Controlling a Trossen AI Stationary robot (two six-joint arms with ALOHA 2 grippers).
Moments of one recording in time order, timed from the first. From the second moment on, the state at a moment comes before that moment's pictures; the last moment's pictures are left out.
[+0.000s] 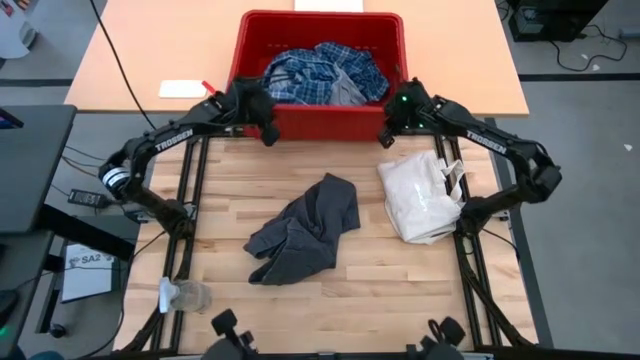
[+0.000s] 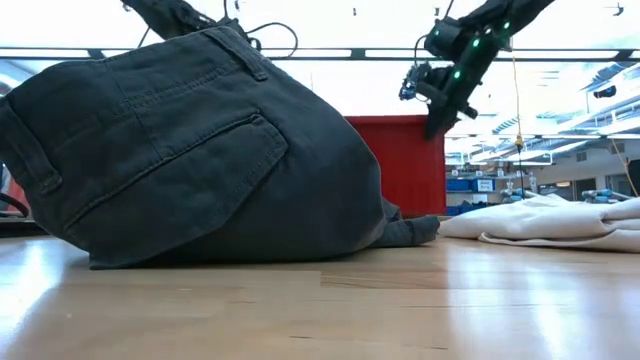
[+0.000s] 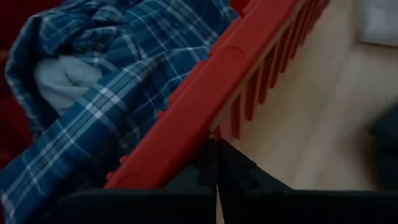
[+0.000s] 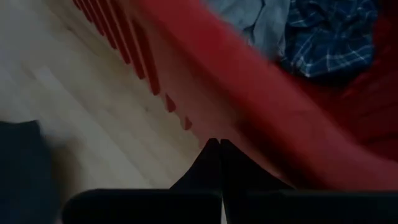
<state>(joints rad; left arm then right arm) 0.81 1.48 1.23 -0.43 0.04 0.26 -0.80 1.42 1.18 -0.60 0.04 -0.05</state>
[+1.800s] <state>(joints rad) -0.18 1.29 1.56 -1.40 -0.19 -0.48 -0.26 1.24 1.18 -0.58 -0.13 0.53</state>
